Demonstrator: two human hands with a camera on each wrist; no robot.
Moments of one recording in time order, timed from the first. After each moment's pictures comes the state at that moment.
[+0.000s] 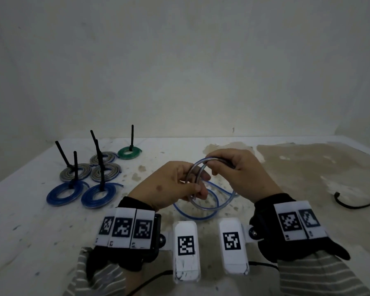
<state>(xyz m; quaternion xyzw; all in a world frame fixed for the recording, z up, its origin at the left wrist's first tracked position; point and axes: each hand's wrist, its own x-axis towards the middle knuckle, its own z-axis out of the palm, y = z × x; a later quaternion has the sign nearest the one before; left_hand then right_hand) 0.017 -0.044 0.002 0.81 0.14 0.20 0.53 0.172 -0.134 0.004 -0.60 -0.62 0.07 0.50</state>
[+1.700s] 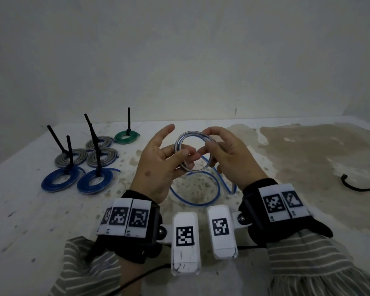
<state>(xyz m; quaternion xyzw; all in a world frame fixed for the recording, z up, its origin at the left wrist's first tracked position) 0.029 -0.043 -0.022 0.54 0.19 0.42 0.70 0.165 -0.116 -0.015 -0.61 -0.51 0.20 0.57</state>
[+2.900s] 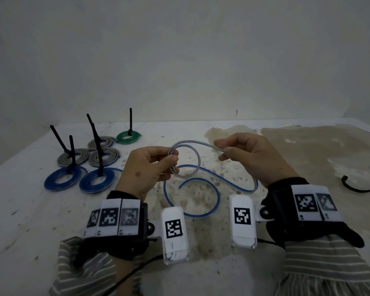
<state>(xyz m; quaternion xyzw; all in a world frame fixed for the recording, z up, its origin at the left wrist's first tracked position) 0.006 -0.029 -0.025 0.66 0.30 0.39 0.56 0.190 -0.138 -0.007 -0.61 -0.50 0.22 0.57</state>
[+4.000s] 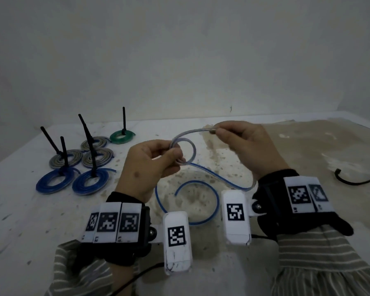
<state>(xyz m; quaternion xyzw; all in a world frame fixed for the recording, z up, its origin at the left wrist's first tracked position) 0.016 -0.045 -0.016 0.65 0.25 0.42 0.59 0.184 -0.134 0.002 -0.58 -0.49 0.16 0.64</state>
